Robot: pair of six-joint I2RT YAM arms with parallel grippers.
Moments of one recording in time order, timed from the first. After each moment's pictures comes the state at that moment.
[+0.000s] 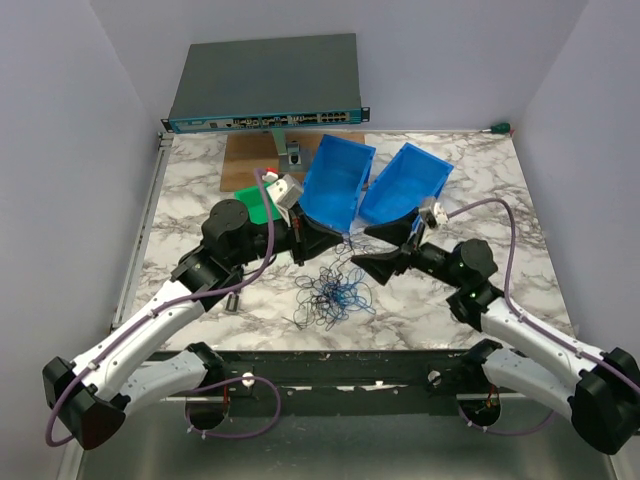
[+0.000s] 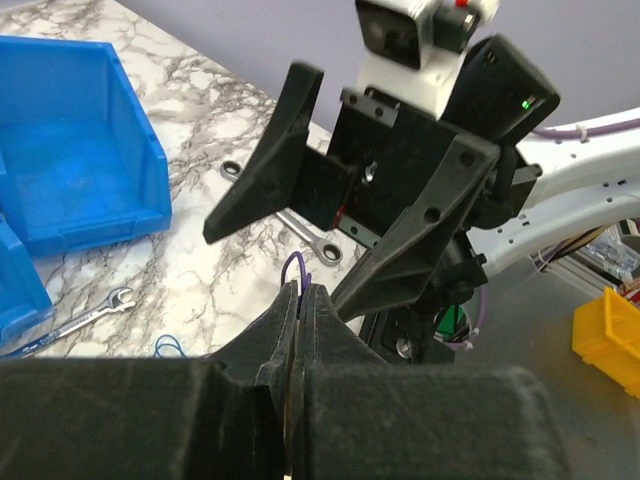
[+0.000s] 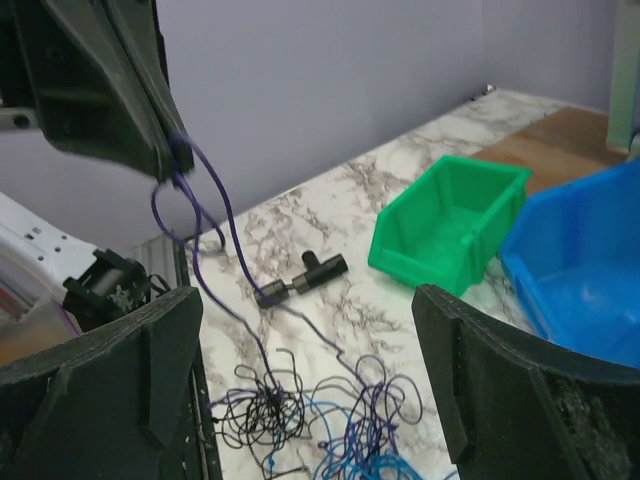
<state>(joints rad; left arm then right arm) -0.70 0.94 0.90 0.04 0.53 -0.41 0.59 0.92 0.39 0.73 -0.52 0.39</state>
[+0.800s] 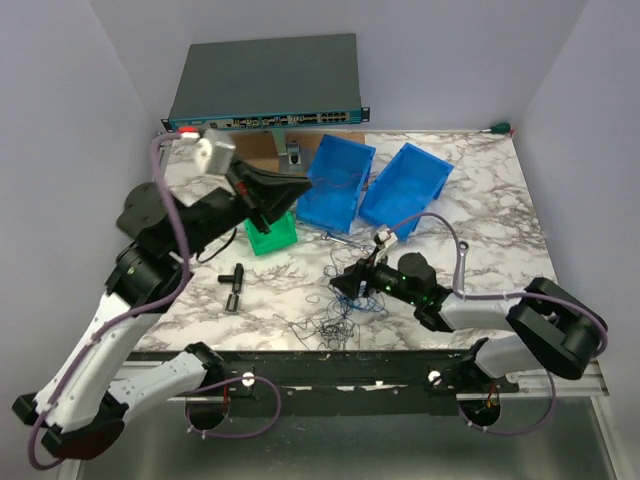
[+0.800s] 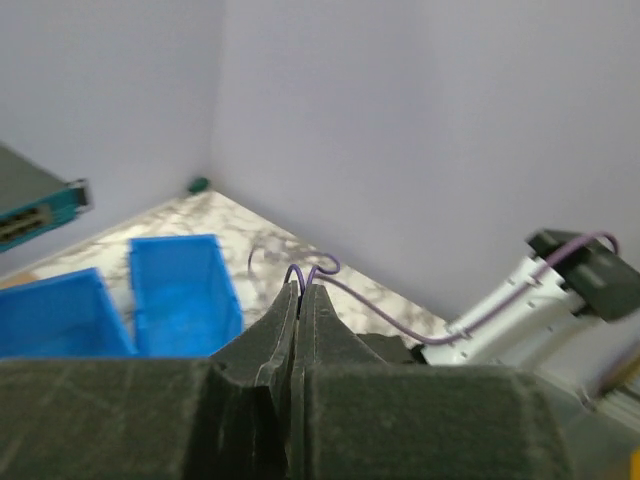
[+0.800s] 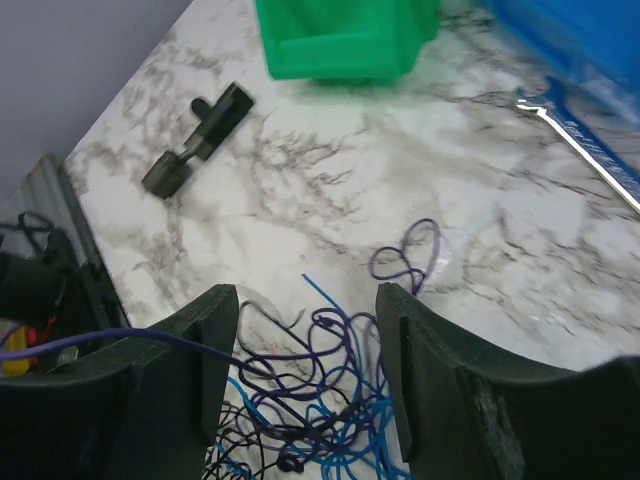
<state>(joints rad) -0.67 0.95 1.34 -0.15 0.41 -0.37 0.81 1.41 0.36 0.86 -0.22 0.44</state>
